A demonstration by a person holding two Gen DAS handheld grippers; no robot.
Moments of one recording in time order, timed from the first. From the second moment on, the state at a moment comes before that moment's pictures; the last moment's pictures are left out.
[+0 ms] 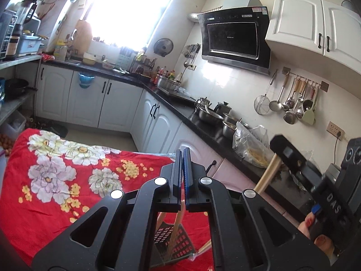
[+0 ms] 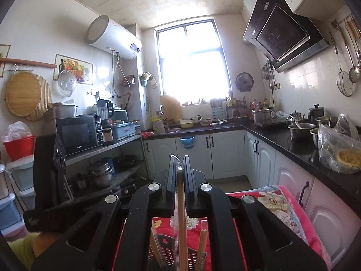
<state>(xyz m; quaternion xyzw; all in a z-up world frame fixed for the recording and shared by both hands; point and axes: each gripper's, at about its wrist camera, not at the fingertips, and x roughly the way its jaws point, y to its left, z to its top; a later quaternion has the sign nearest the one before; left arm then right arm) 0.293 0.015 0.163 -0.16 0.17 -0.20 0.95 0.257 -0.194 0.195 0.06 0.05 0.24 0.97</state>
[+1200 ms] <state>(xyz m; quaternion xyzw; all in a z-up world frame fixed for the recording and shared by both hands) 0.274 0.028 0.093 -0.18 0.21 -0.18 0.95 0.285 -0.184 0.101 0.10 0.04 0.21 0.97</state>
